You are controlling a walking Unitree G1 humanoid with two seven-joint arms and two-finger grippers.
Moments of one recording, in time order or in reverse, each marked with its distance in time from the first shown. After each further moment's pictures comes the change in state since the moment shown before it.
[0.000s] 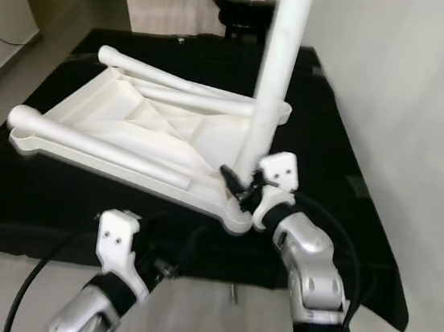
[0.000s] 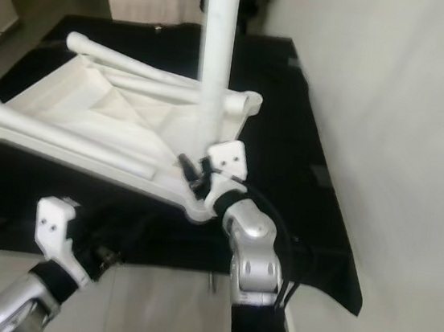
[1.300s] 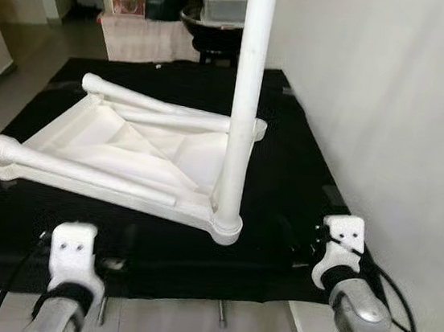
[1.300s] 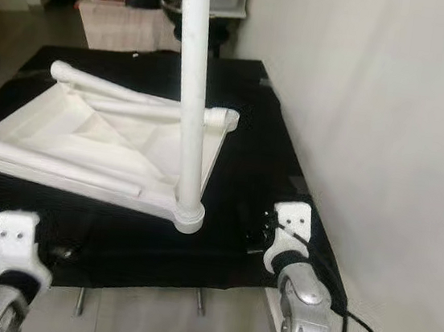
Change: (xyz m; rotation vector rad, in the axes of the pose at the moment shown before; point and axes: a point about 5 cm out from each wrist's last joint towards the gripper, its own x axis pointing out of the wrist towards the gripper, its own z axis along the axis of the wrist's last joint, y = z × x) left arm -0.038 0.065 -0.023 0.241 0.100 0.607; right arm -0.094 -0.060 -0.073 0.027 0.148 -0.483
